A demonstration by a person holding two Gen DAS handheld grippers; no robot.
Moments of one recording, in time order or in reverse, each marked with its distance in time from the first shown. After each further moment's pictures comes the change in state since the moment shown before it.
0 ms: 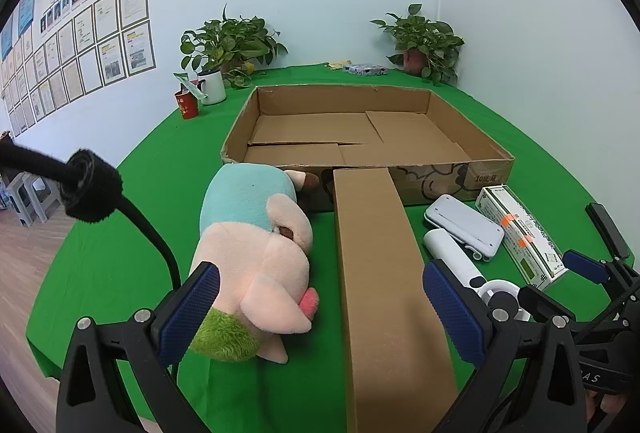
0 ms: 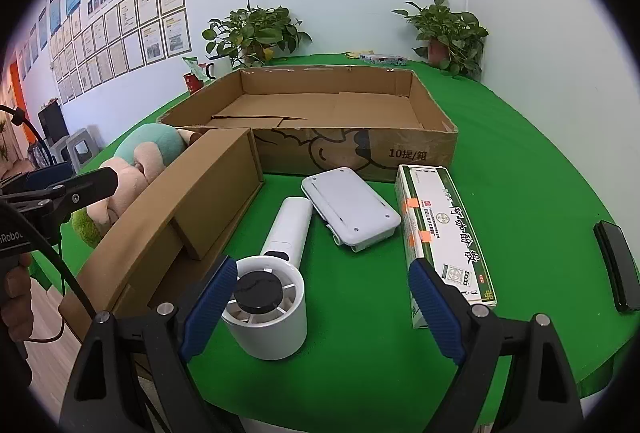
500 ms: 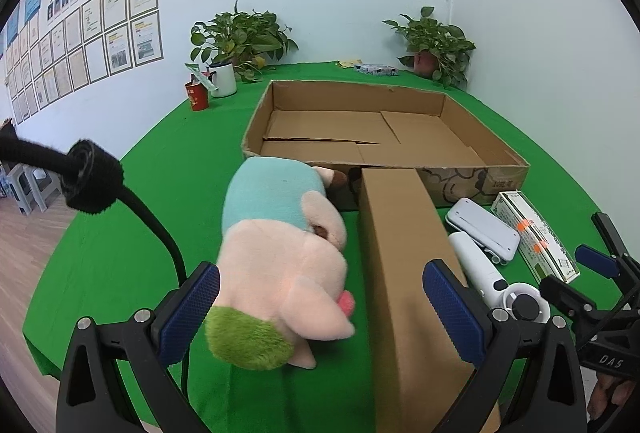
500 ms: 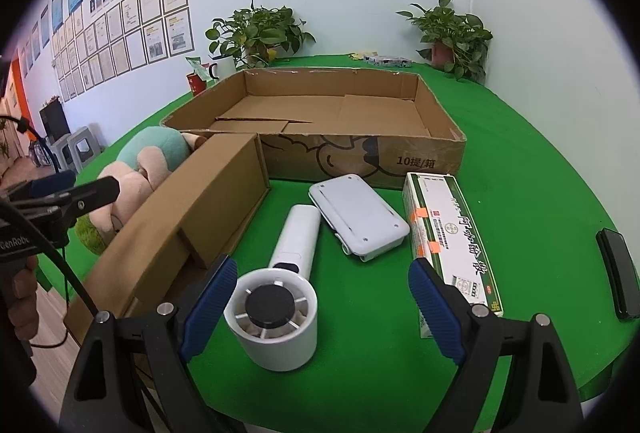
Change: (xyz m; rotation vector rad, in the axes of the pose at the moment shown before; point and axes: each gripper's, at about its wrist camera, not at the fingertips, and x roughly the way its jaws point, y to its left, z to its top) left arm 0.010 0.037 0.000 -0.049 0.006 0.000; right arm 0.001 0.009 0.012 -0.005 -0.007 0.014
